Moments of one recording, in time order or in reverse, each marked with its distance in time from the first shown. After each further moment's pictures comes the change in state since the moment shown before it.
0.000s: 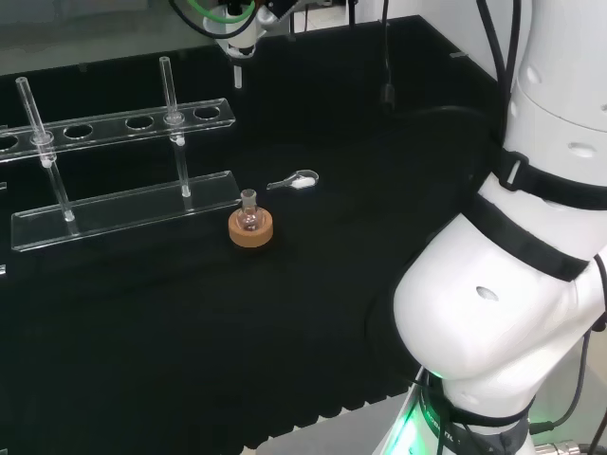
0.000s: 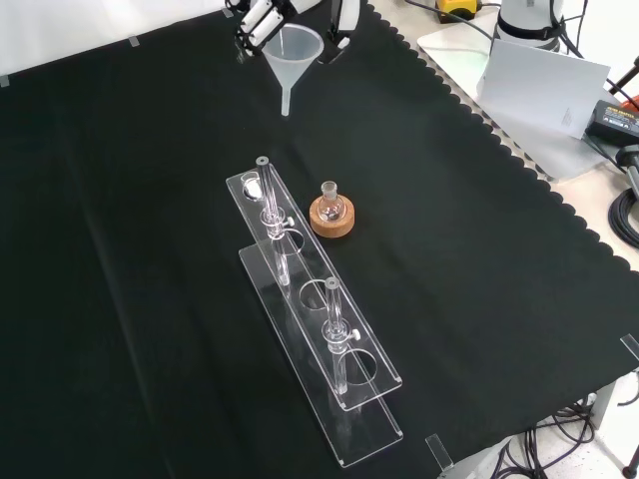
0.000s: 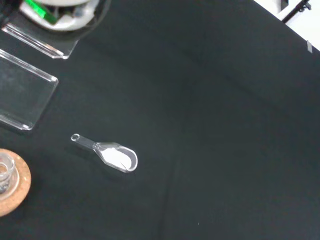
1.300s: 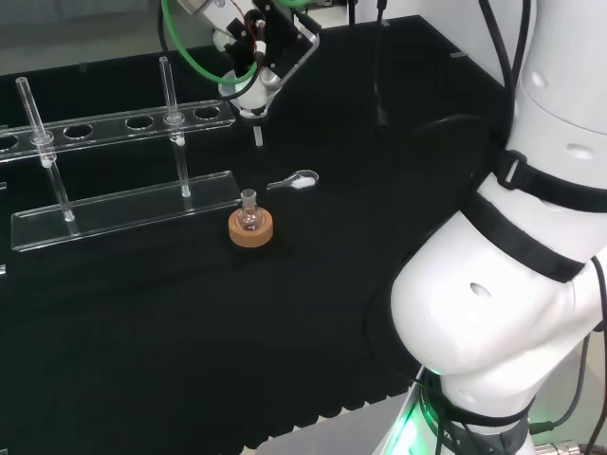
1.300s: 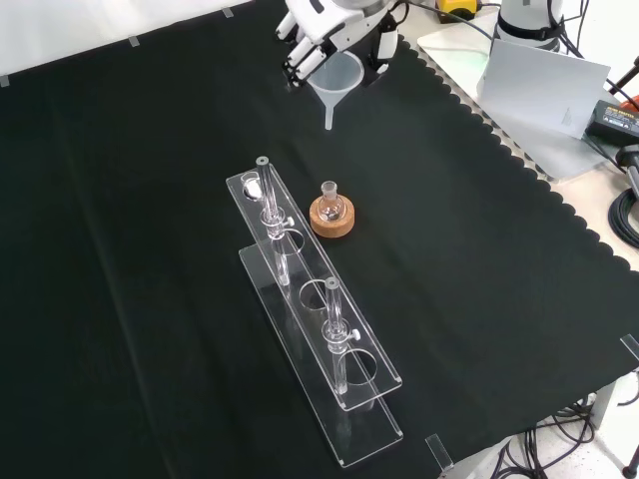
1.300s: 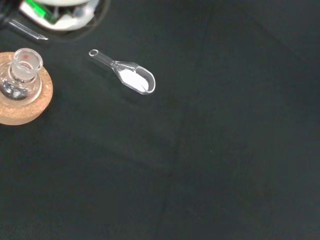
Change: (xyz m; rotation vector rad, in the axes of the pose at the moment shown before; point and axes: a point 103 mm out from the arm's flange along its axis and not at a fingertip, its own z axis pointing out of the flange) arm 0.046 -0.032 0.054 0.130 -0.067 0.003
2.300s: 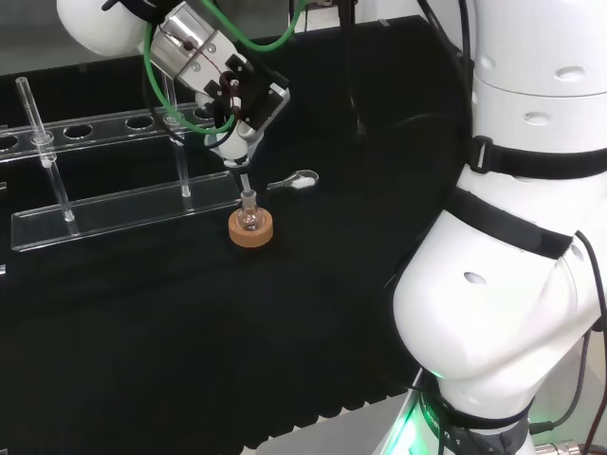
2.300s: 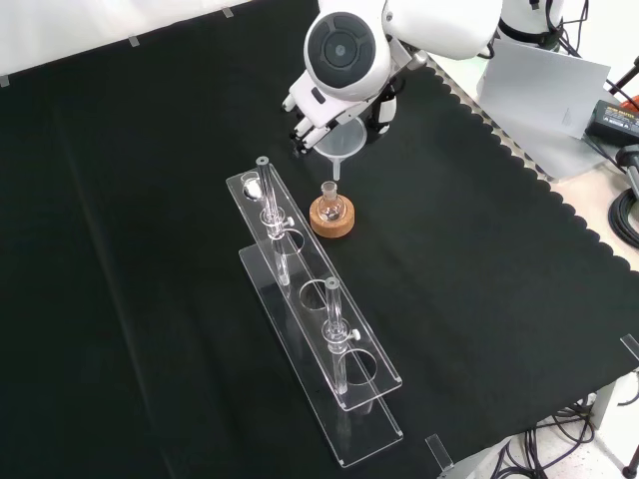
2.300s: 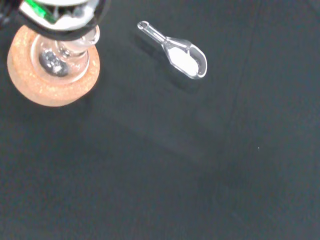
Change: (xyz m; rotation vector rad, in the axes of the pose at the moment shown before) arm 0.066 0.047 0.033 0.056 -0.051 -0.050
